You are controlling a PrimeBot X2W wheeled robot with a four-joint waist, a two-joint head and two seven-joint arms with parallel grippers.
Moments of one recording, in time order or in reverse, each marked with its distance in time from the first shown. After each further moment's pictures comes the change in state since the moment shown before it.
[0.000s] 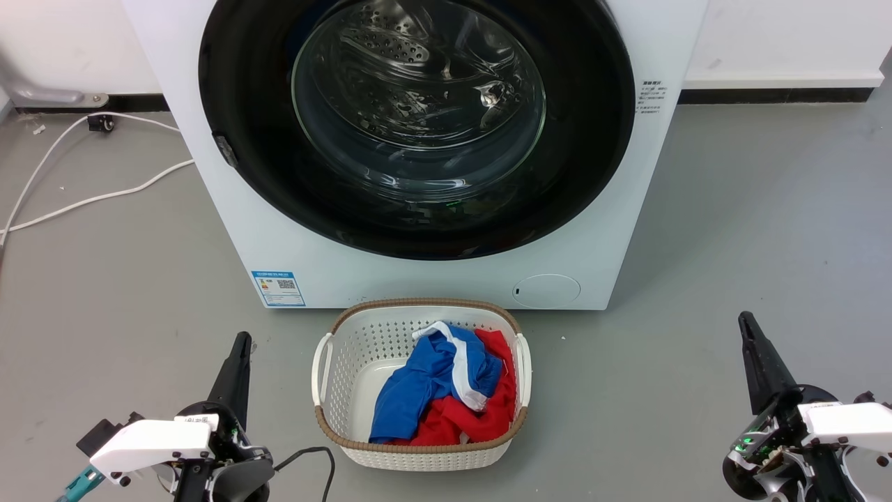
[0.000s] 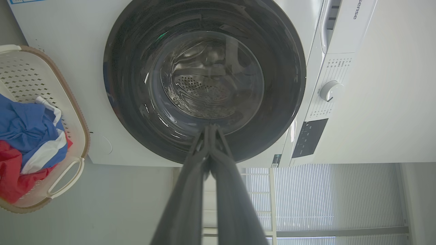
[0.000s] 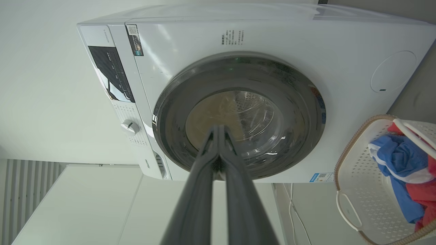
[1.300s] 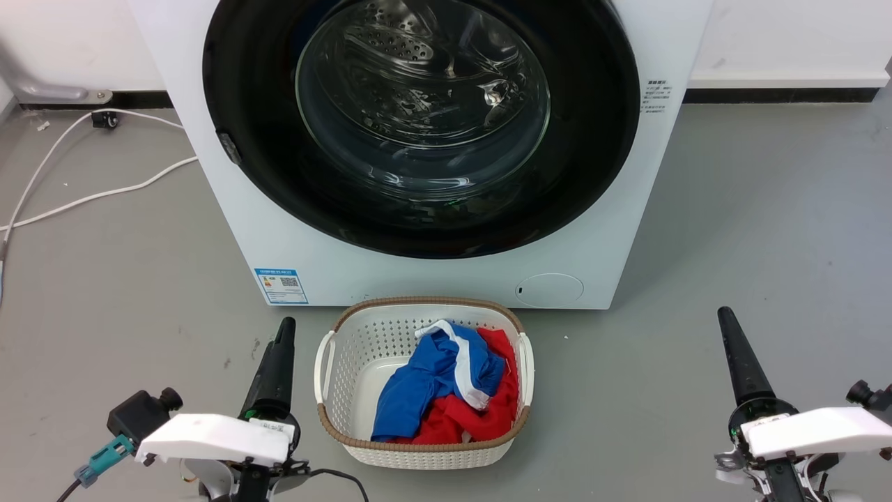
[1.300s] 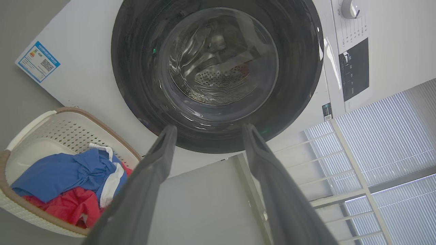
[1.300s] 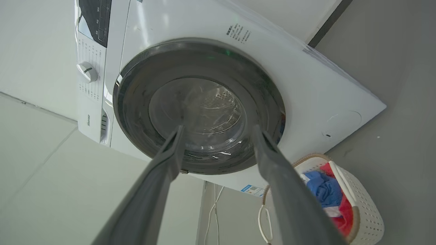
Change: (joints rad) left arm 0.032 0.007 -0.133 -0.067 0.443 0.001 -0.125; right arm 0.047 0.007 0.065 -0.074 -0.452 -0.001 -0.109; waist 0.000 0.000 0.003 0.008
